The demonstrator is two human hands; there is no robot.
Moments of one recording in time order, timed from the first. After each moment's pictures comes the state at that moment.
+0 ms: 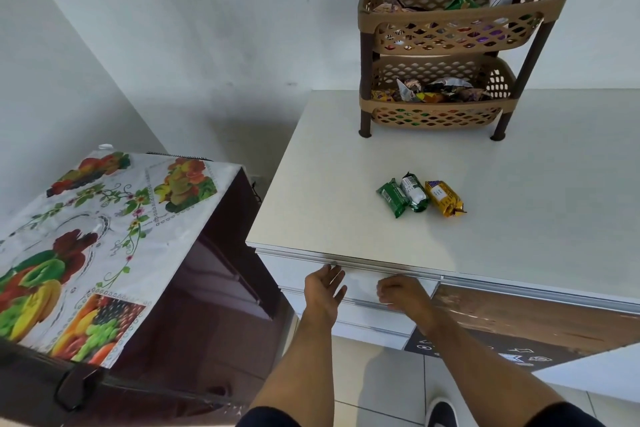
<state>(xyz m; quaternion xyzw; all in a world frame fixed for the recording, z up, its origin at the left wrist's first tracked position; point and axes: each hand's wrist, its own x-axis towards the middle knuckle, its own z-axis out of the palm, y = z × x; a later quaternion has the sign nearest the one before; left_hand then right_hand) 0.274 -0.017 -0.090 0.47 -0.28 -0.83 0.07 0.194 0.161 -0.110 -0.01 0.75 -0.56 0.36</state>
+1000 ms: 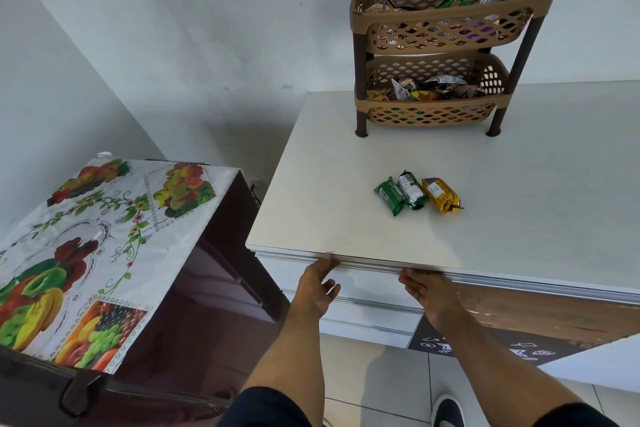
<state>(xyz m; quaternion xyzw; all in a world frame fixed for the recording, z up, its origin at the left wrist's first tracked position) 0.272 -0.041 -0.089 0.45 -0.36 -0.82 -0.01 0.180 0.194 -0.123 0.17 0.53 -0.78 0.29</state>
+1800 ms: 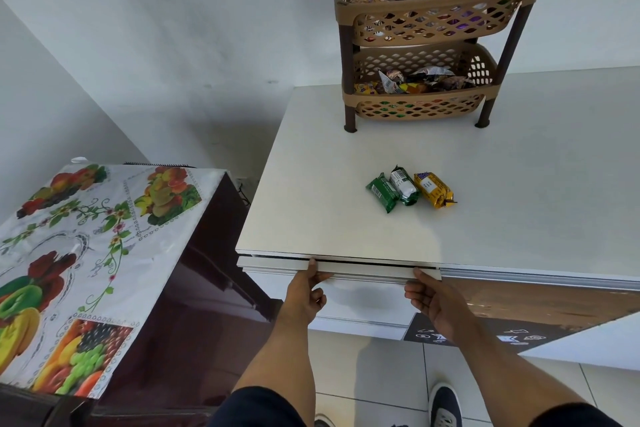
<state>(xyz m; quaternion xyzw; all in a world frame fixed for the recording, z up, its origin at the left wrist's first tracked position) 0.276 -0.059 -0.101 0.48 -0.39 -0.78 -0.04 0.188 0.221 -0.135 0.20 0.53 -0.75 0.34</state>
